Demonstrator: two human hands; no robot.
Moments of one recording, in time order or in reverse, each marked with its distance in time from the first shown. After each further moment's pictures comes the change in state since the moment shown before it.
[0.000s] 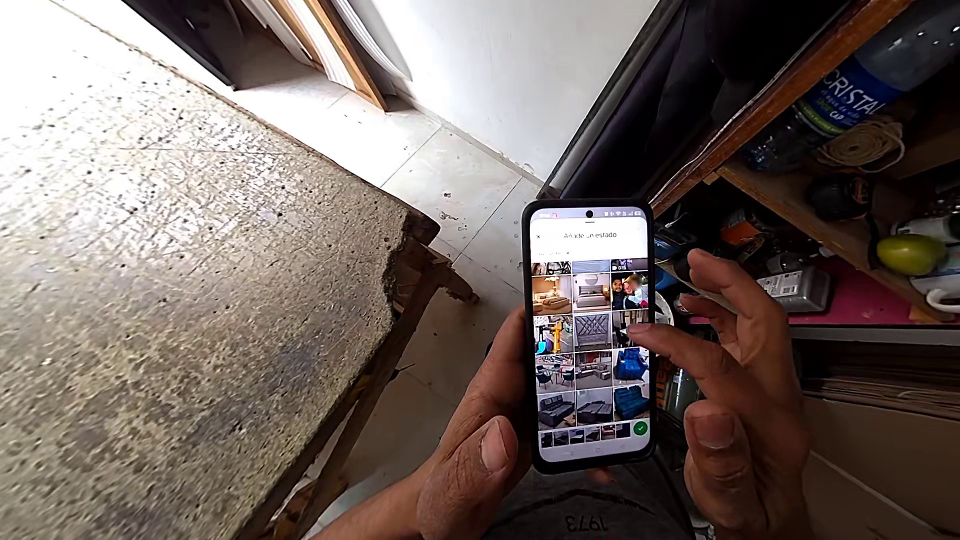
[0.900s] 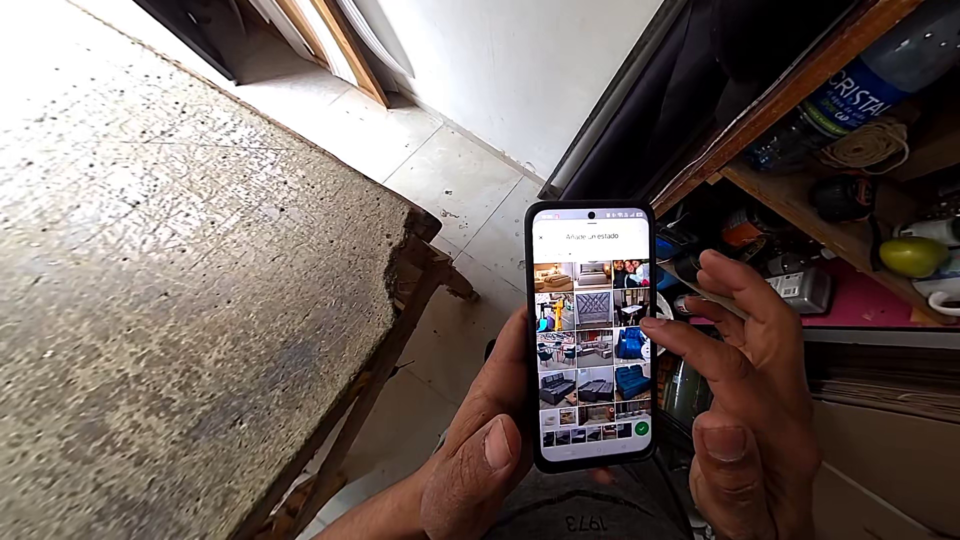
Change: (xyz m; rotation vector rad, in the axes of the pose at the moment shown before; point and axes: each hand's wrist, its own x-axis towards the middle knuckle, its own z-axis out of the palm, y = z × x) left_hand -0.003 -0.002 0.000 0.010 0.009 0.019; right_hand -0.002 -0.004 -0.001 0.014 0.007 0.014
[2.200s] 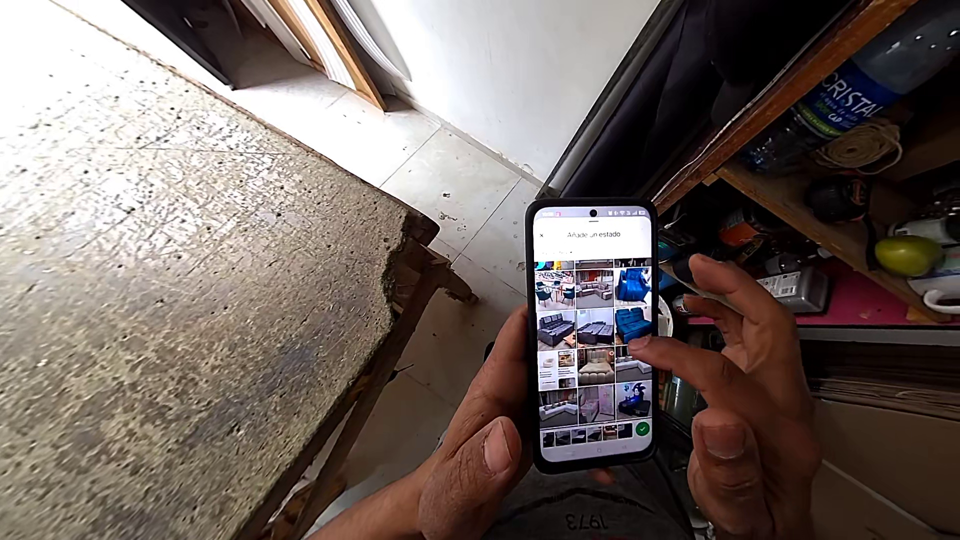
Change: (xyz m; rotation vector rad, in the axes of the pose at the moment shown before) left_hand 0.004 0.002 -0.001 -0.001 -0.020 -0.008; right_hand 0.003 0.003 -0.001 0.007 0.007 -0.036
